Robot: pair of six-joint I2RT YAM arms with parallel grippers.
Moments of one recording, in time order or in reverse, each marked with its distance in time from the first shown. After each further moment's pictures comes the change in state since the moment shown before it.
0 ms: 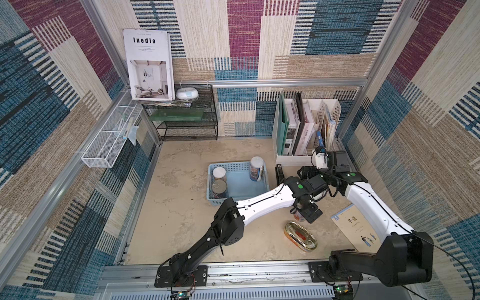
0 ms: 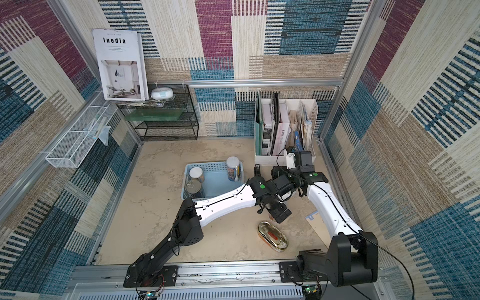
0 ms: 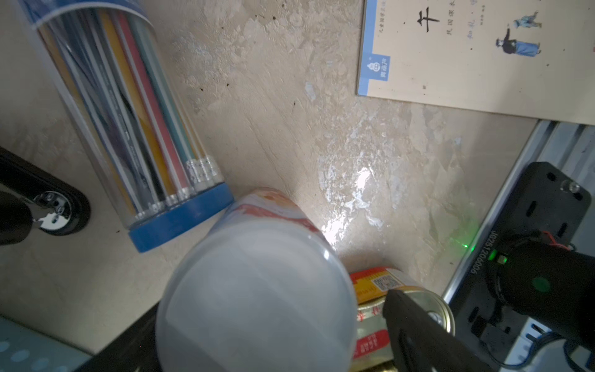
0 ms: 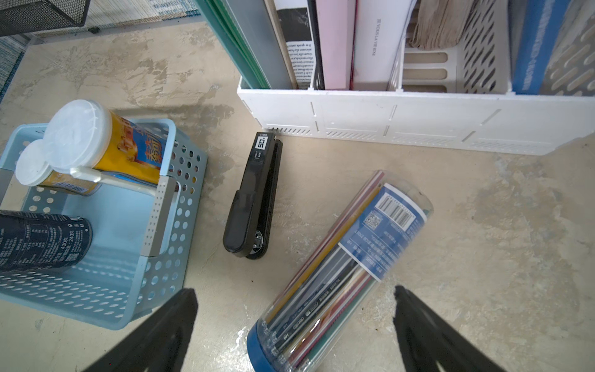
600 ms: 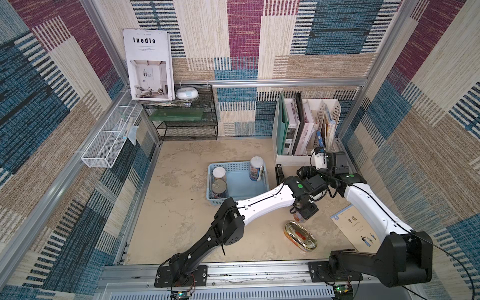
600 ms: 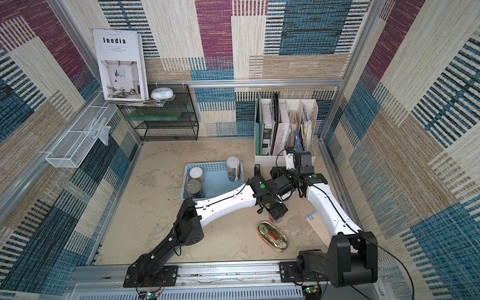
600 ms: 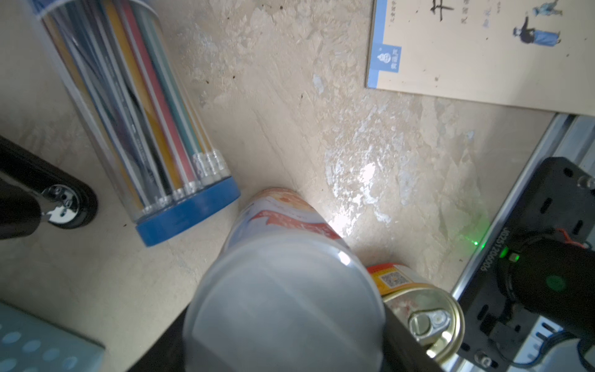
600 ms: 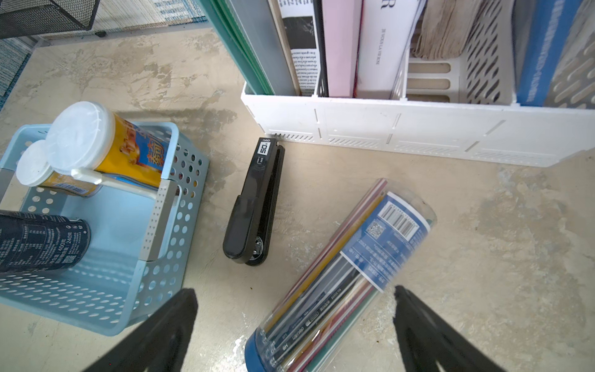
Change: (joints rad) left arm 0.001 -0.014 -0.003 -0.034 -0.019 0.007; right arm 0.001 -0.003 -0.027 0.045 -0.005 -0.012
